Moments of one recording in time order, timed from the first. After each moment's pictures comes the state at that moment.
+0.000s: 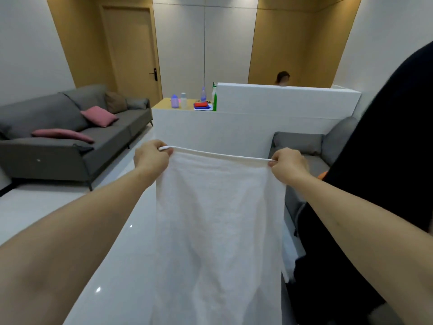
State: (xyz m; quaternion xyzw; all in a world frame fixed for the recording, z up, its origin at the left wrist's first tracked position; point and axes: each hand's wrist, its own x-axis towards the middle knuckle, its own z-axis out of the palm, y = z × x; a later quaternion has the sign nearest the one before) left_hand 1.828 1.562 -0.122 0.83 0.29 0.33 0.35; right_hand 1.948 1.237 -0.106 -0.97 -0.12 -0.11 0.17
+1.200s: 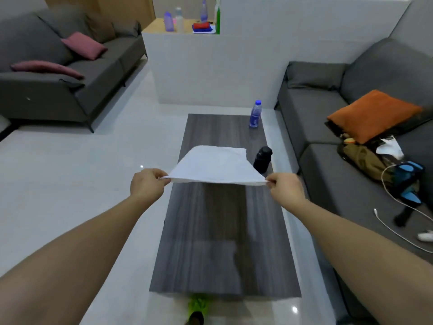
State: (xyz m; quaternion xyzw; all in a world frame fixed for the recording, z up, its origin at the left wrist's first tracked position) left_hand 1.747 1.521 -0.338 0.88 0.35 0.10 0.31; right_hand 1.899 1.186 -0.341 -0.97 -0.15 0.06 0.17
